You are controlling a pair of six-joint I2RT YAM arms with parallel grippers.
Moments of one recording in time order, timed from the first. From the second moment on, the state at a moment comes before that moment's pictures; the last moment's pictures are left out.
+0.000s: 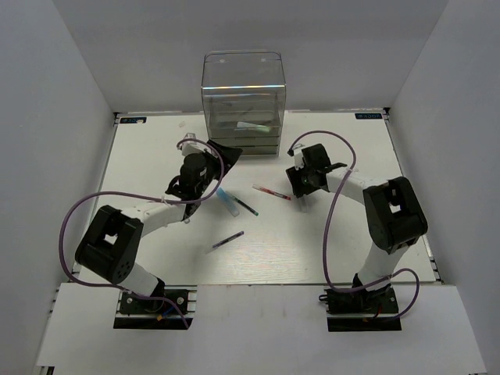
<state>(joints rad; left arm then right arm) -0.49 1.52 0.74 0.60 -0.09 -1.09 0.41 1.75 1.04 -0.23 -0.06 -0.12</state>
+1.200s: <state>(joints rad) -0.49 1.66 0.92 0.43 -0.09 -1.10 0.35 1.90 1.22 -0.38 -0.17 -0.09</state>
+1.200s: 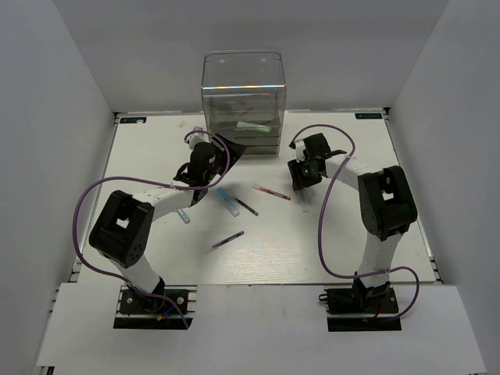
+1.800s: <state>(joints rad) -0.49 1.66 0.92 0.43 -0.10 -1.10 0.35 1.90 1.23 -0.39 -0.12 -0.08</state>
